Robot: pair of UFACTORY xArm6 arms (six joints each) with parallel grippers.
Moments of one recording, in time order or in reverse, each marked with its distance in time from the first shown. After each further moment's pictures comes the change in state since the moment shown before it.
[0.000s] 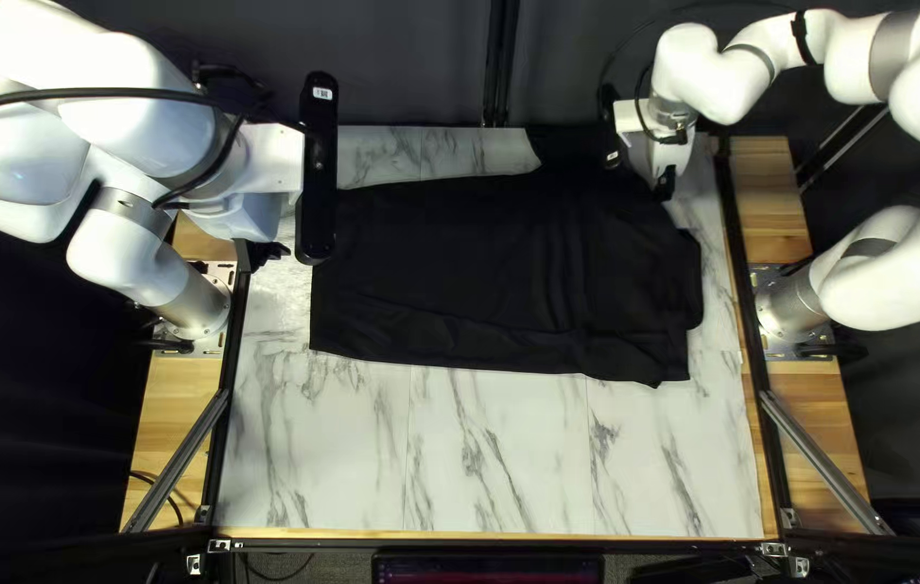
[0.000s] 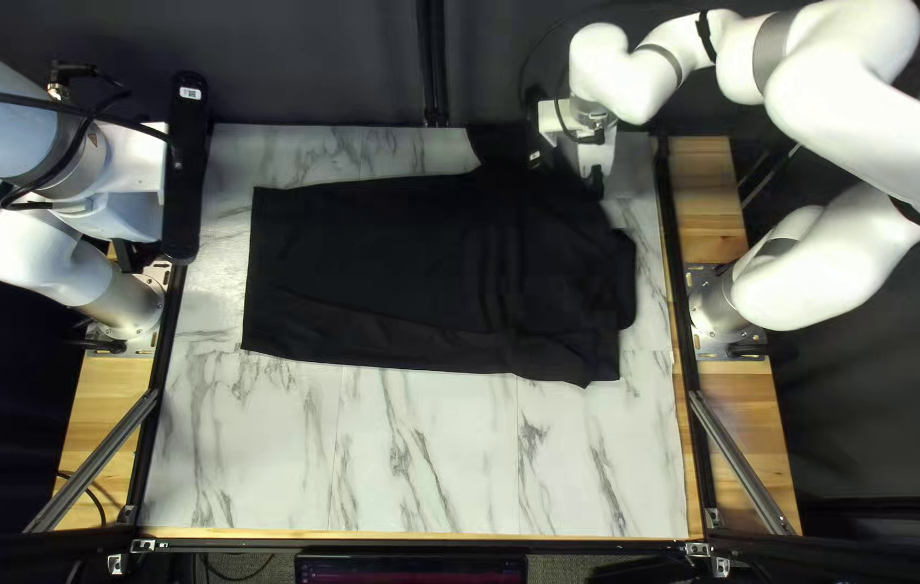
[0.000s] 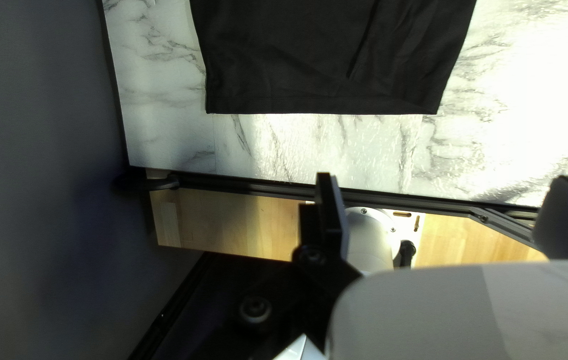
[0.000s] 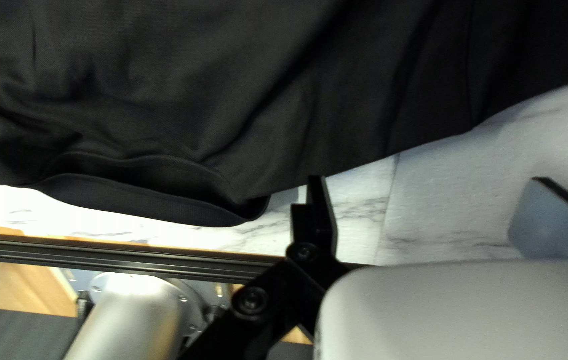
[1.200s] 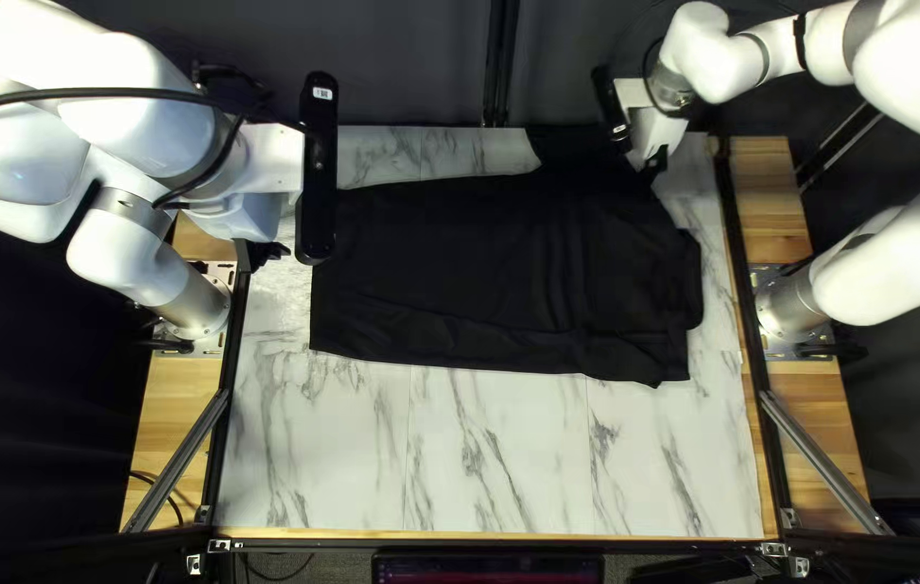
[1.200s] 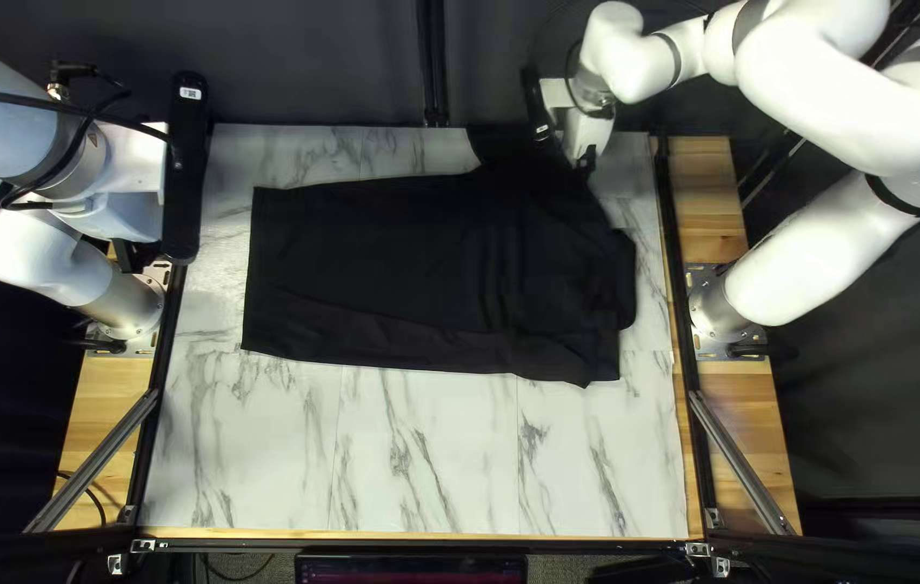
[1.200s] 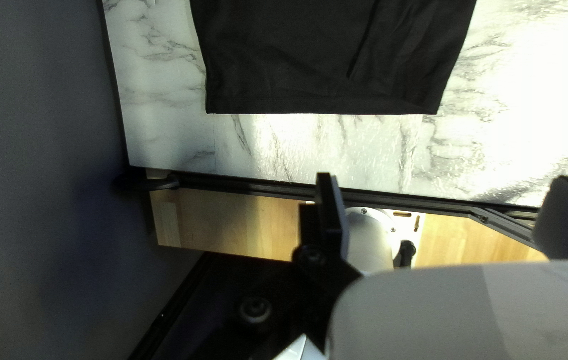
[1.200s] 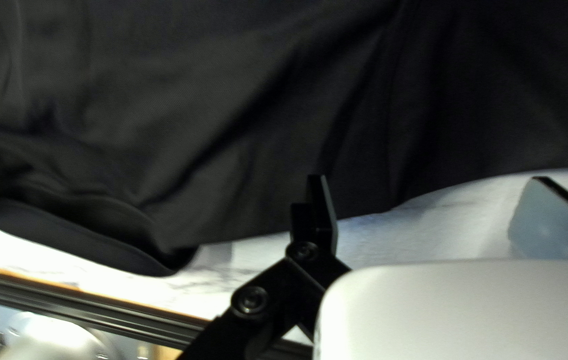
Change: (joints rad) left arm 0.000 0.000 0.000 0.000 0.000 0.000; right arm -0.099 0.084 -0.011 0.291 -0.256 -0.680
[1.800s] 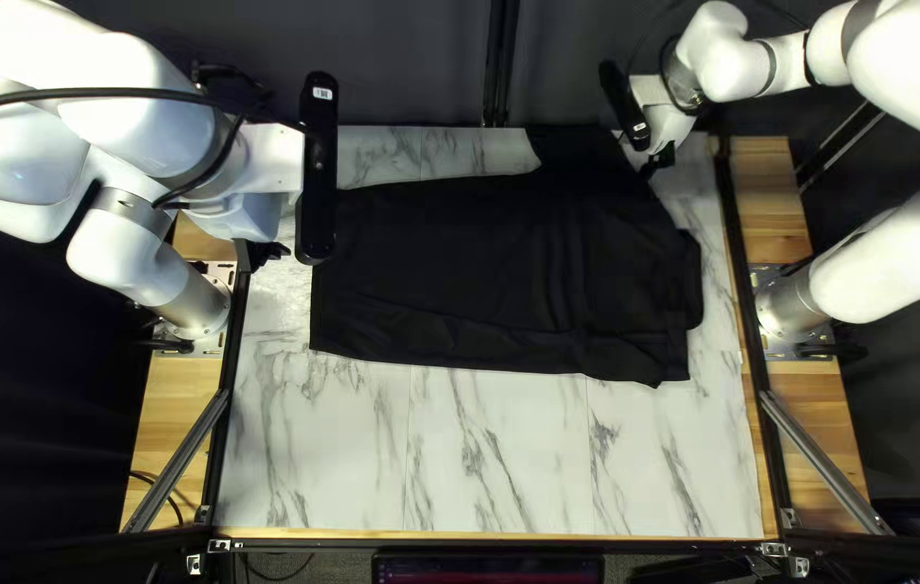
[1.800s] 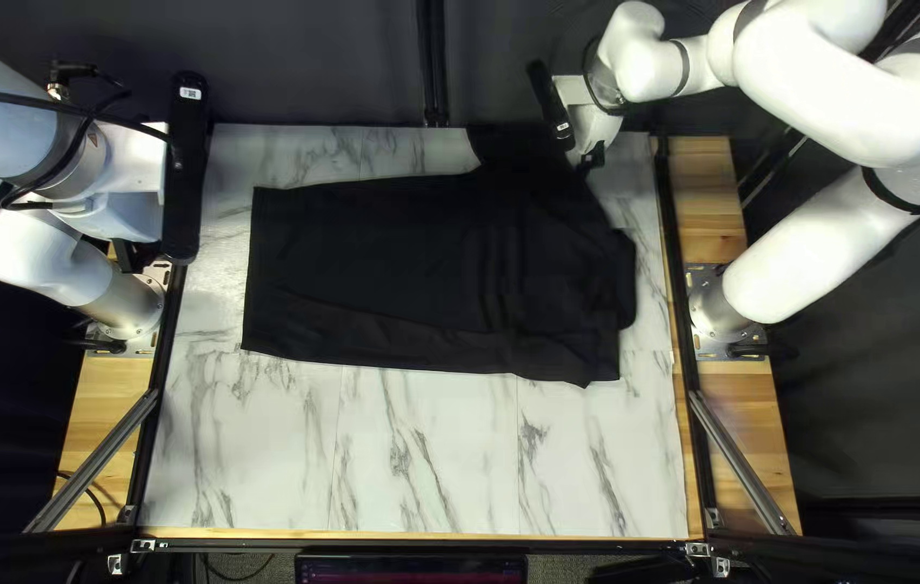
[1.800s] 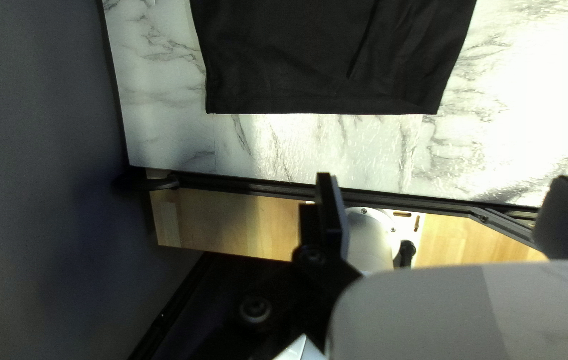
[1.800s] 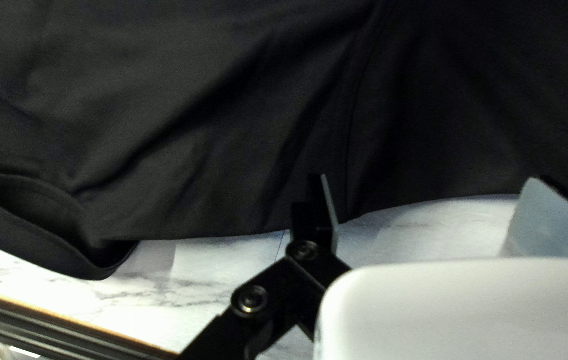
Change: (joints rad) left arm 0.000 0.000 0.000 0.000 0.000 0.000; right arm 0.066 -0.025 0.100 -0.061 -0.219 0.098
